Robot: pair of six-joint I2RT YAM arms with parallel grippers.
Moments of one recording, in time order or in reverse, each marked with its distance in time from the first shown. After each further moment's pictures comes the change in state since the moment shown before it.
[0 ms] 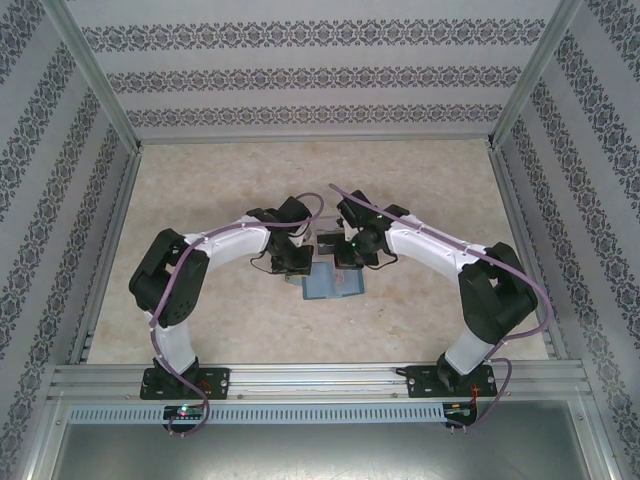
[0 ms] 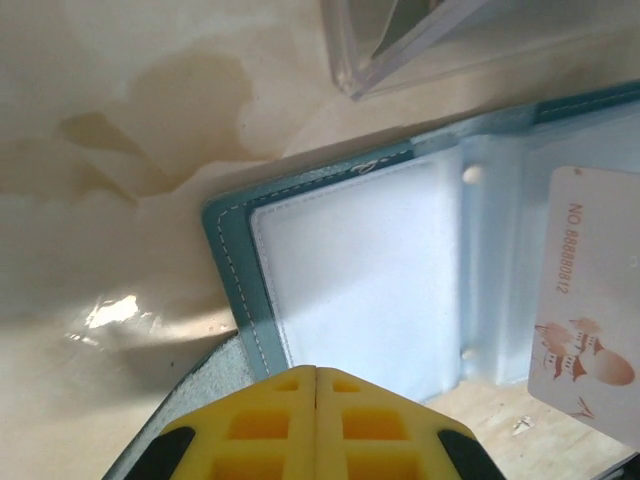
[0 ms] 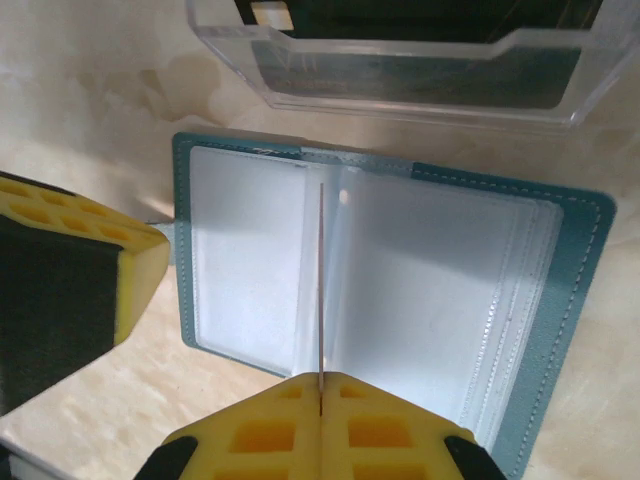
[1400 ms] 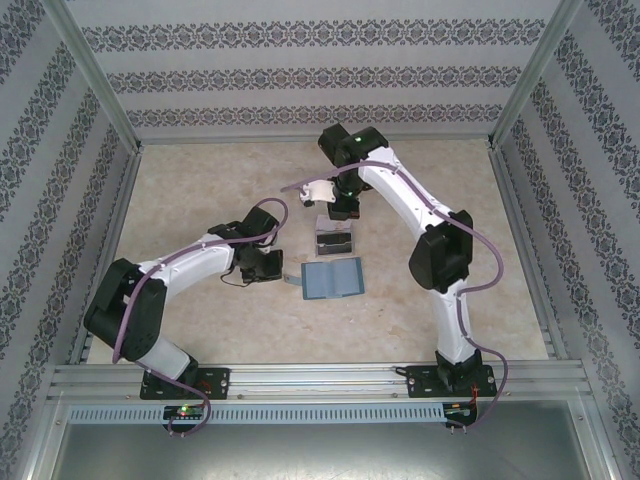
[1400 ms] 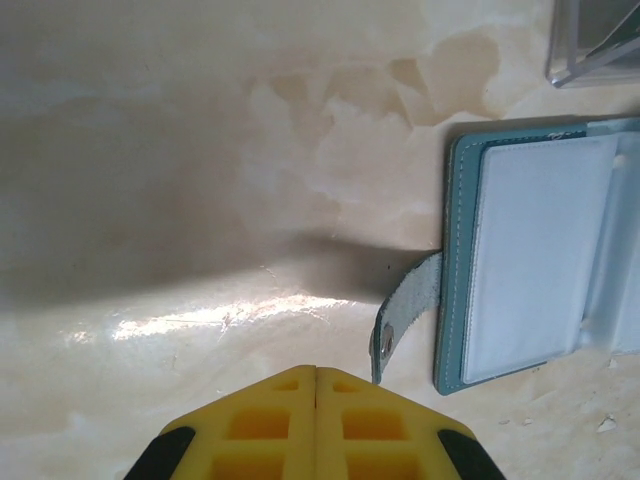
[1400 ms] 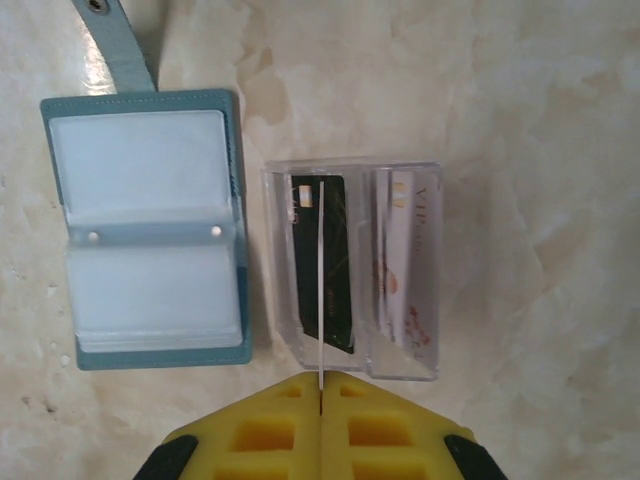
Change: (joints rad) left arm 0.097 -0.283 -0.279 0.057 -0.113 -0.048; right arm -0.065 0.513 1.048 -0.718 0.093 -1.538
